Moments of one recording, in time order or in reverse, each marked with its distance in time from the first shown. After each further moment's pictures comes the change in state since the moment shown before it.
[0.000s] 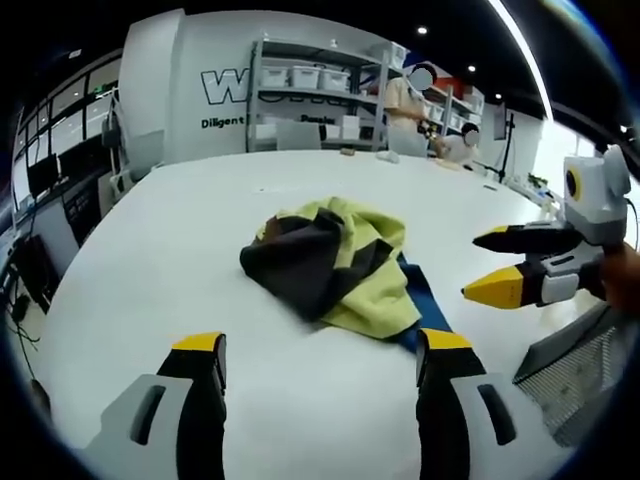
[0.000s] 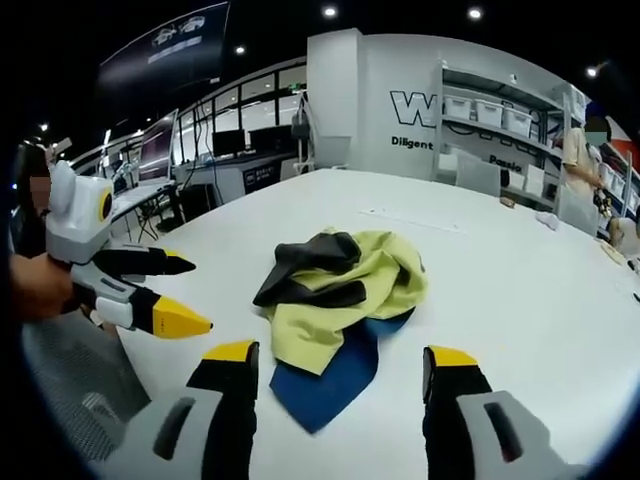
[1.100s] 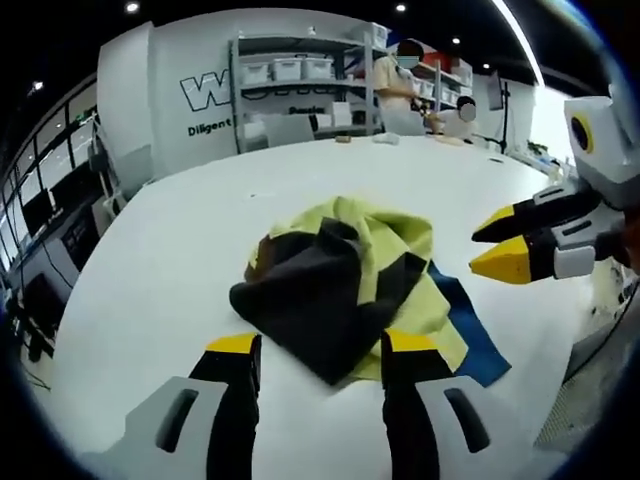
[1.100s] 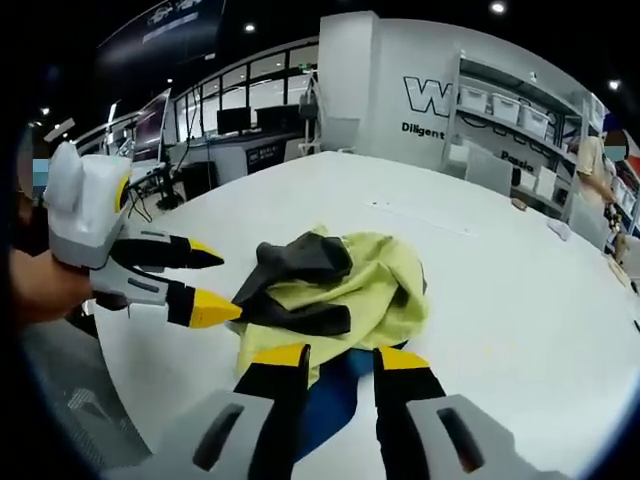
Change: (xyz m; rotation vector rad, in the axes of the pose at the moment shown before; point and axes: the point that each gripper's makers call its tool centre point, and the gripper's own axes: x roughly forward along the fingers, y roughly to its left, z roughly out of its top) left arm 0.071 0.010 0.025 0.130 0.050 0.031; right arm 0.049 -0.022 0.020 -0.061 0.089 0.007
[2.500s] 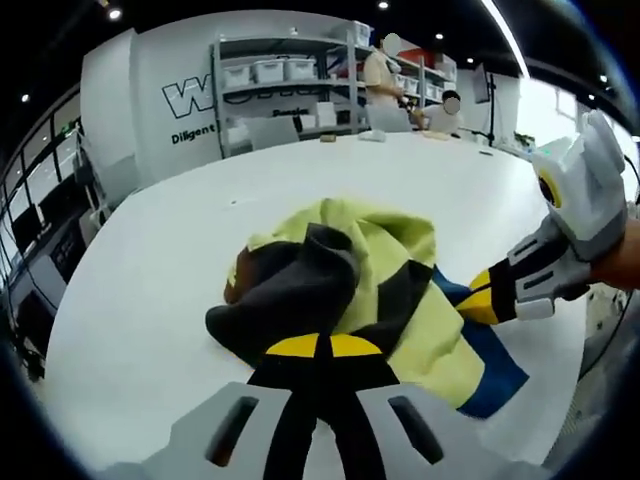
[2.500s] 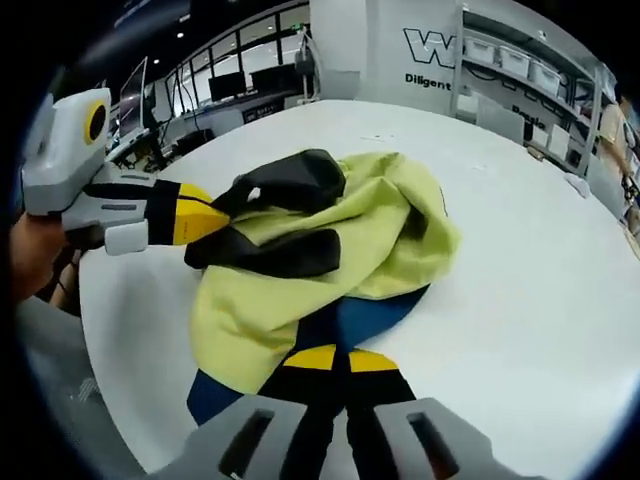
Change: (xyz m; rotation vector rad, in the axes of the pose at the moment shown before) left arm 0.028 -0.006 0.010 0.052 -0.013 -0.049; right arm 0.043 -0.006 -0.060 0.051 0.197 0.051
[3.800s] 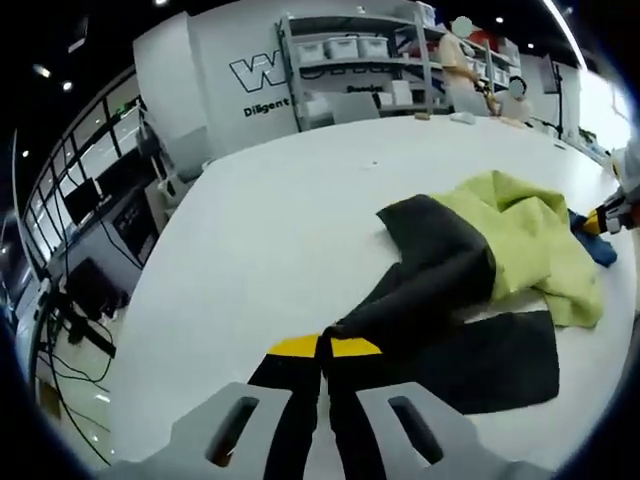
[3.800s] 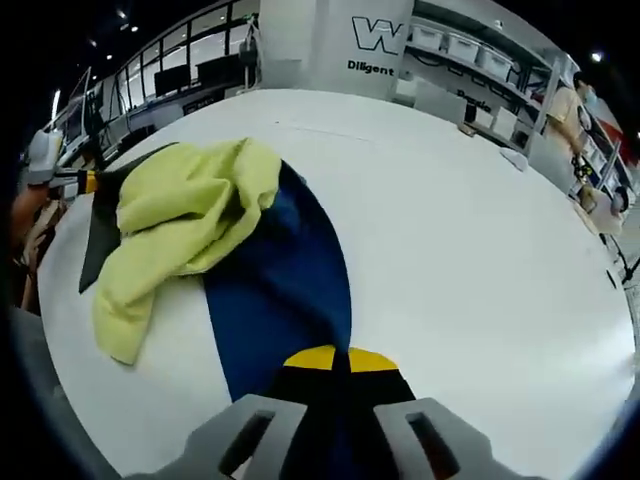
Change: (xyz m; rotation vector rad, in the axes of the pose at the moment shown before) left arm -0.047 0.189 -0.047 -0.069 0.107 0.296; right arm -0.039 -0.130 -0.032 0.071 0.063 -0.250
